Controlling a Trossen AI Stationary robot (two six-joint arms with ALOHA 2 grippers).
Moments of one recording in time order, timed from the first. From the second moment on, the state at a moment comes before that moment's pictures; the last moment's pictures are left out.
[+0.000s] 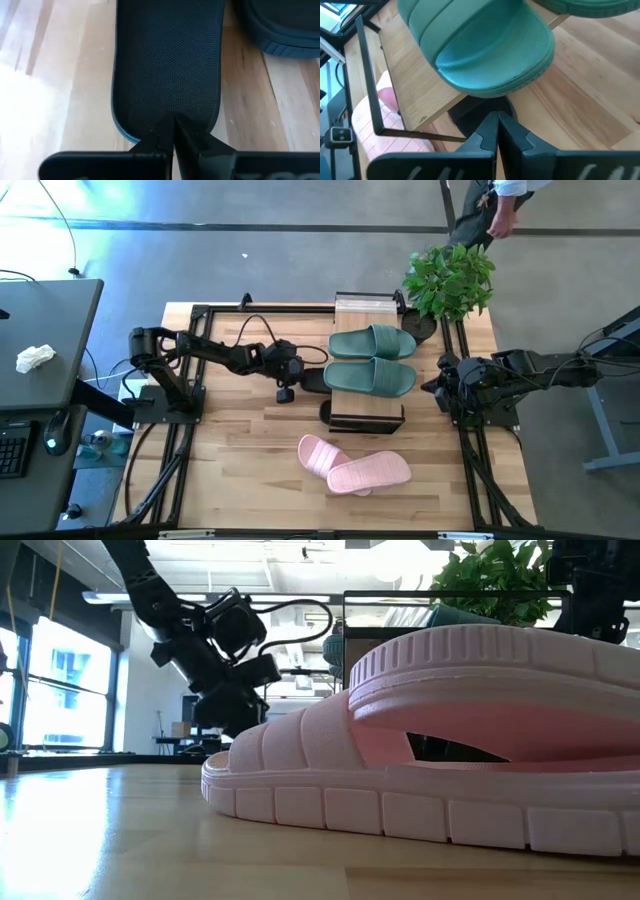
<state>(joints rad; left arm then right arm) 0.41 1.68 0.70 0.13 0.14 0.28 0.15 0.48 0.66 -0.95 0.20 0.78</state>
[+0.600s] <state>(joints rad) 0.44 1.64 0.93 -0.45 0.02 0.50 0.15 0.48 0.66 -0.95 0.19 0.78</state>
